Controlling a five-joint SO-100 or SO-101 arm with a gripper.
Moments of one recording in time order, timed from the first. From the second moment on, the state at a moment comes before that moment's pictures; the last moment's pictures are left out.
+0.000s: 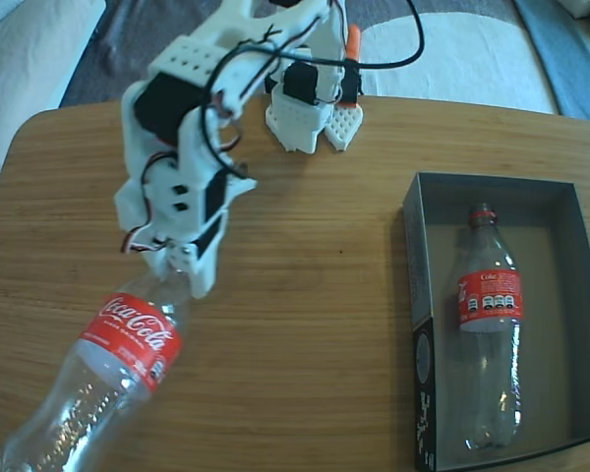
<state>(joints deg) 24.3 90.1 88.9 66.3 -96.8</state>
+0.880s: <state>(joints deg) -35.2 93.5 64.8 87.0 -41.2</state>
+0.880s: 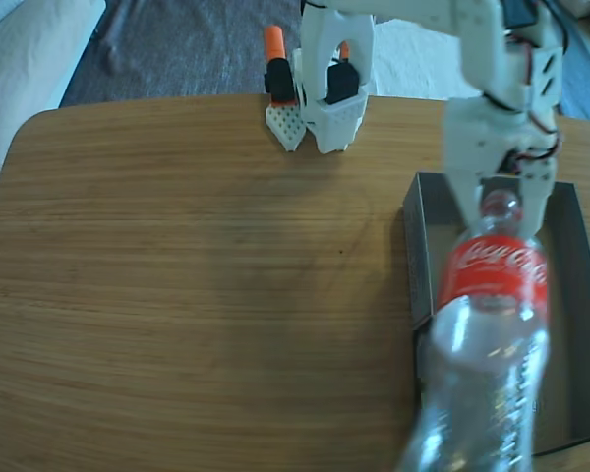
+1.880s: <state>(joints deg) -58.3 77.3 61.0 80.0 -33.9</state>
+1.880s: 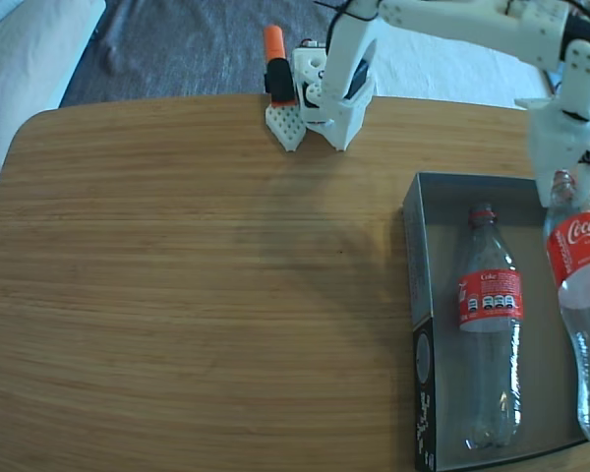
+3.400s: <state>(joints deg) -60.9 57.6 53.3 80.0 -34.1</state>
